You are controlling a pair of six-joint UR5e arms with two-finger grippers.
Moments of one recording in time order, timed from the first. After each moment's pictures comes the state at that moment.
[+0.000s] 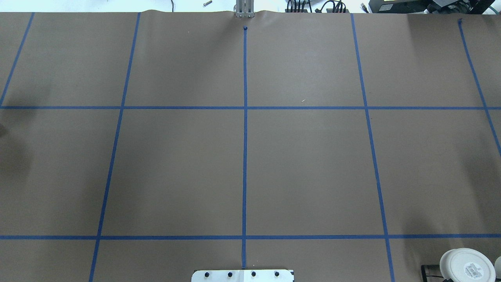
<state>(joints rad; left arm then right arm) -1.55 -1.56 -1.91 -1.68 -2.36 0.09 1.49 -1.86 1.73 -1.29 2.27 0.02</state>
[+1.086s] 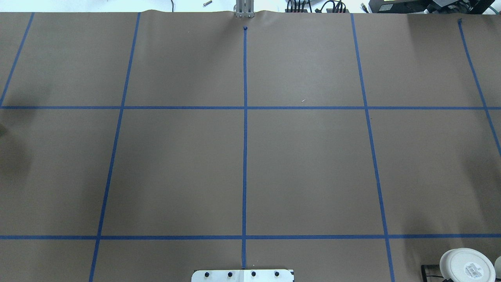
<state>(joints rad) -1.55 -1.56 -1.90 -1.71 -2.36 0.09 1.36 -1.77 1.58 -1.19 2.14 0.00</state>
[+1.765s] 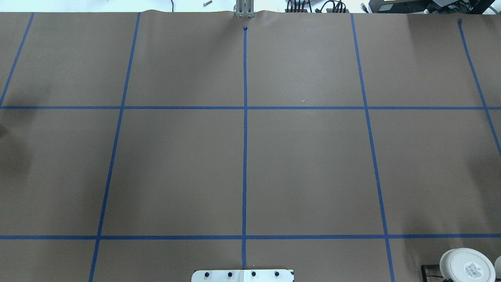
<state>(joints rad) -1.55 -1.55 -1.90 -1.72 -2.36 0.09 1.36 -1.77 1.55 -1.18 2.14 0.00</state>
